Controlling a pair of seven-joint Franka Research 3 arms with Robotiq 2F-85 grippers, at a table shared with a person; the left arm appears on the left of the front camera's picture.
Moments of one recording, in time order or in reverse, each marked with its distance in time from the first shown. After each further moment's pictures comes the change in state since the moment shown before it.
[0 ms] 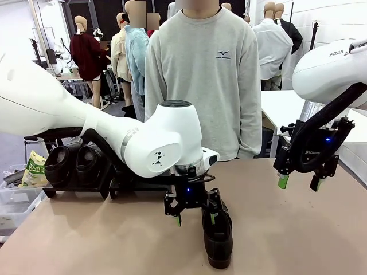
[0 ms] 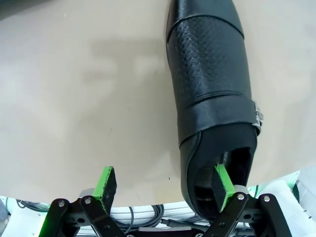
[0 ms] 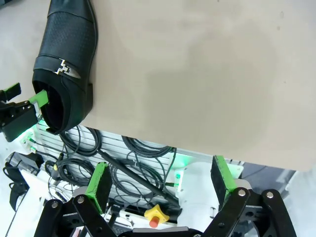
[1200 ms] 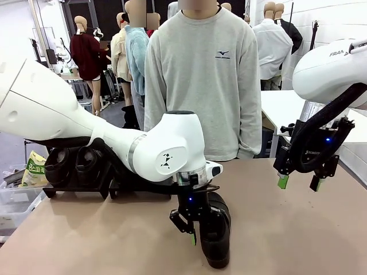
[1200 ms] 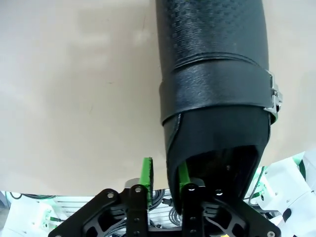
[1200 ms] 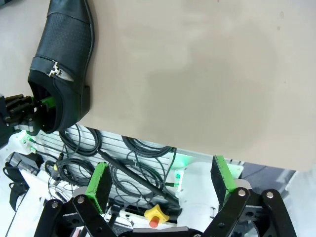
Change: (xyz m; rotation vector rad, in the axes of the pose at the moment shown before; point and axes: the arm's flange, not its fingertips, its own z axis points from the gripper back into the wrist) left arm -0.006 -0.006 -0.024 -0.012 0.164 -0.044; right arm 0.000 0.000 0.000 0.000 0.000 0.000
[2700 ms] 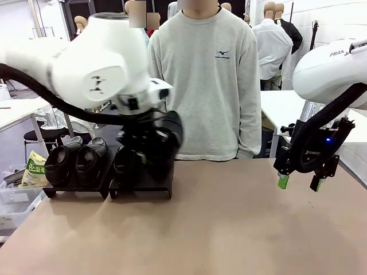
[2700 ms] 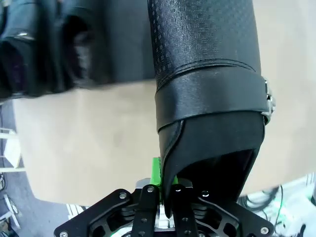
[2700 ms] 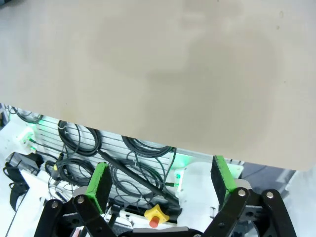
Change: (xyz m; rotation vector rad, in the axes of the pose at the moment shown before) left arm -0.002 0.126 0.213 0.148 -0.429 0.000; right arm 0.000 0.000 0.000 0.000 -0.001 -0.001
